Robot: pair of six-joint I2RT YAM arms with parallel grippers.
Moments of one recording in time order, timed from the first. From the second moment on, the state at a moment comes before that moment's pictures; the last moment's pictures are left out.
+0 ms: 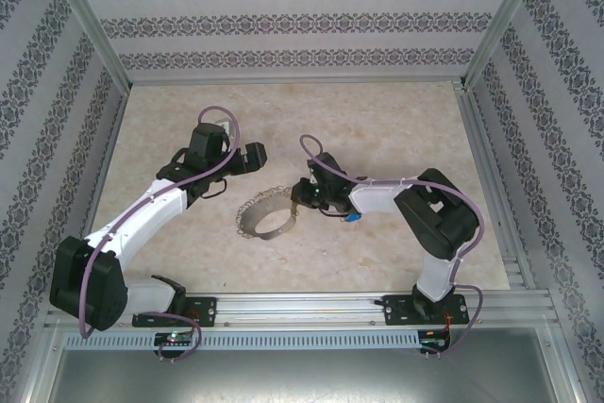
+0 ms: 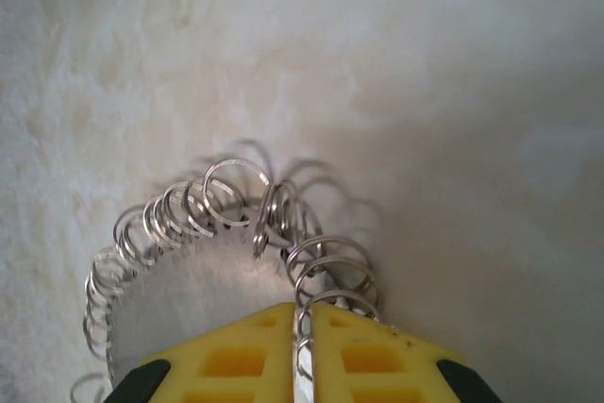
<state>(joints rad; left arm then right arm) -0.36 1.29 0.91 -0.31 0.08 -0.53 0.67 1.83 0.89 0.11 -0.28 0.91</state>
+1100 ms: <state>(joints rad) -0.52 1.29 0.86 -0.31 0.26 -0.77 0.64 1.30 0.57 -0.03 -0.17 0.68</state>
